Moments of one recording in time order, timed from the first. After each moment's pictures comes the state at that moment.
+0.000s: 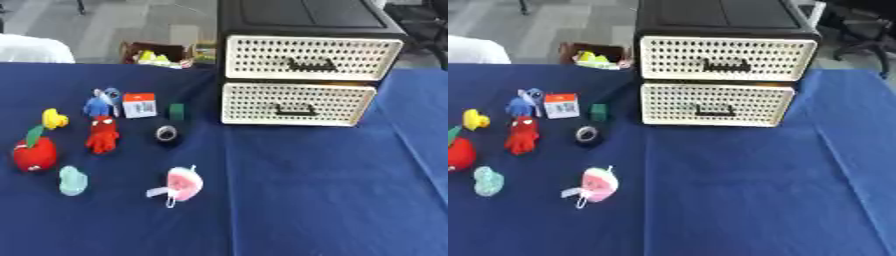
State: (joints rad) left arm -0.29 0.29 0.19 -1.98 -0.09 -0.16 0.18; right arm -0.95 -0.89 0.20 -1.96 0.46 0.43 0.63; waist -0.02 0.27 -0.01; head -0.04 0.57
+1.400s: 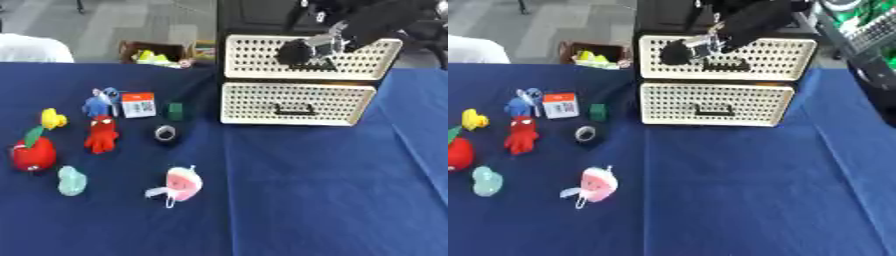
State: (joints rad) left arm -0.29 0.30 0.17 -1.98 -0.08 -0.16 0.16; right arm -1.14 -0.76 0.40 -1.67 0.38 0.27 0.90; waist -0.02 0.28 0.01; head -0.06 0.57
